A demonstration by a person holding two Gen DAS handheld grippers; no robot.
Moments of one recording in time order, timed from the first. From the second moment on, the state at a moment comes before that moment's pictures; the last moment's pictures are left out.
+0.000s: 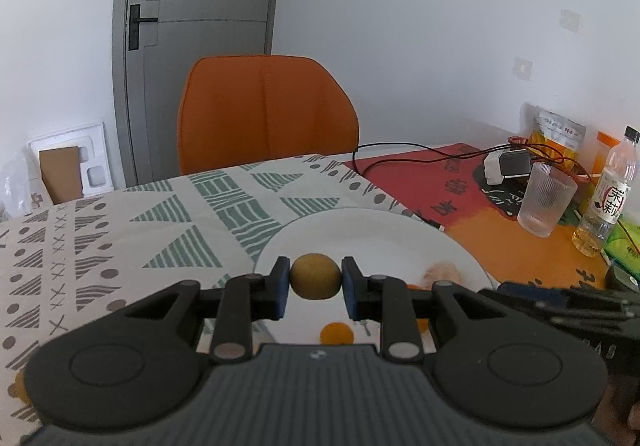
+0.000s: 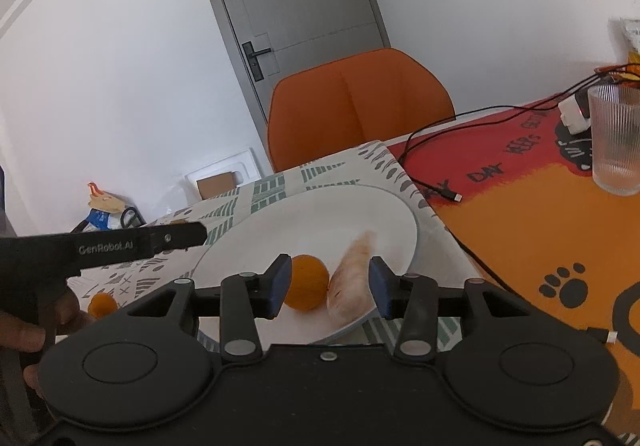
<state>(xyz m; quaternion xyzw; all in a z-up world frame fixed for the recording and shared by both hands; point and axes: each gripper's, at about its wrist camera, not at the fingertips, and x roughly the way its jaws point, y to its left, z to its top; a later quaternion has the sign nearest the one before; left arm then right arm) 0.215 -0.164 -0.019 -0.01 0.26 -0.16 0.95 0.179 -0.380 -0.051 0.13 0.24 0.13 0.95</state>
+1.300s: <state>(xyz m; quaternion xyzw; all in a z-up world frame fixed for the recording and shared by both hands) 0.168 -0.067 0.006 -0.01 0.23 -0.04 0.97 0.173 -0.322 -0.036 0.13 0.22 0.14 0.96</state>
